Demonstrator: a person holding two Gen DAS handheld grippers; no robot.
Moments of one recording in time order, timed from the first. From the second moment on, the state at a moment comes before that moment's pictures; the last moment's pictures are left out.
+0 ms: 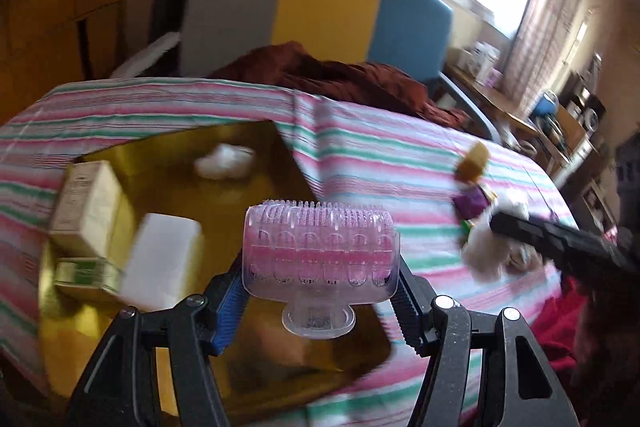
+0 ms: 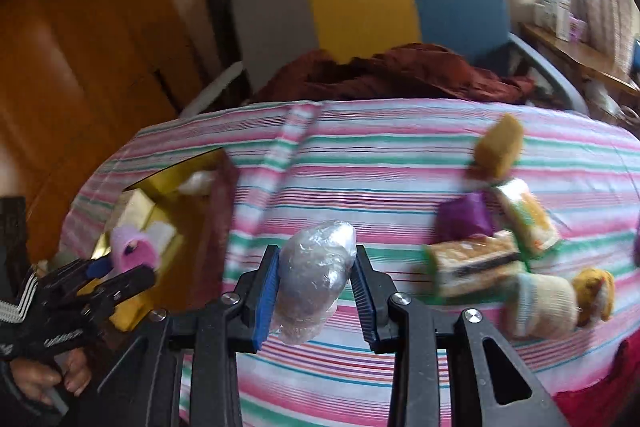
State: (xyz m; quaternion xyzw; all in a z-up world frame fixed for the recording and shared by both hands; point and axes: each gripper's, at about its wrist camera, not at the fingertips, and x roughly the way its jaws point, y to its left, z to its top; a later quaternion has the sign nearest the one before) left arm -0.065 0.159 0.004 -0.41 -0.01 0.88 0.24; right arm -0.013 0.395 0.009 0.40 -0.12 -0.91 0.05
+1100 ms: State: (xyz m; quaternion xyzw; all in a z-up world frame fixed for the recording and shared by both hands) left arm -0.070 0.041 0.006 -0.37 -0.04 0.92 0.07; right arm -0.035 0.244 -0.039 0.49 -0.08 -0.85 0.18
